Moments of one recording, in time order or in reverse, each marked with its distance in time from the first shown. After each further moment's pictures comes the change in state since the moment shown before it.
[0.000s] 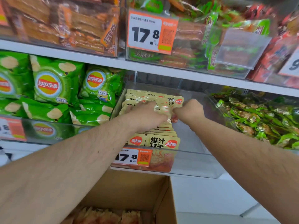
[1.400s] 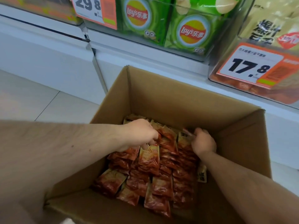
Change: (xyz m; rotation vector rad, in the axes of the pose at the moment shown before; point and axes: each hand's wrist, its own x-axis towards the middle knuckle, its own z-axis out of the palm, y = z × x) left_hand -0.194 -0.221 0.116 -0.602 -0.532 -0.658; right_hand -0.228 0.160 0.276 -0.538 -0.520 -0.088
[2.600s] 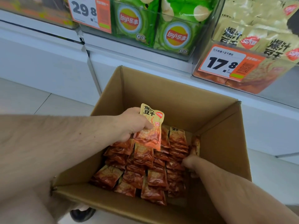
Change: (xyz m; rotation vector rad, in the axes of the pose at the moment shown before) left_hand 0.006 -0.008 0.004 -0.503 0.067 0.093; right_hand -0.076 0.010 0.003 -0.041 -0.639 0.194
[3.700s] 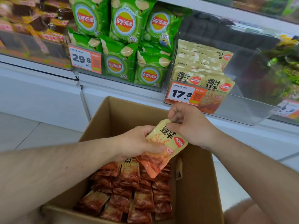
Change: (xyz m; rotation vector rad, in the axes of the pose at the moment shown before) left_hand -0.072 0.030 0.036 0.095 -0.452 0.391; right_hand -0.208 -0.031 -0.156 0.530 0.542 -0.840
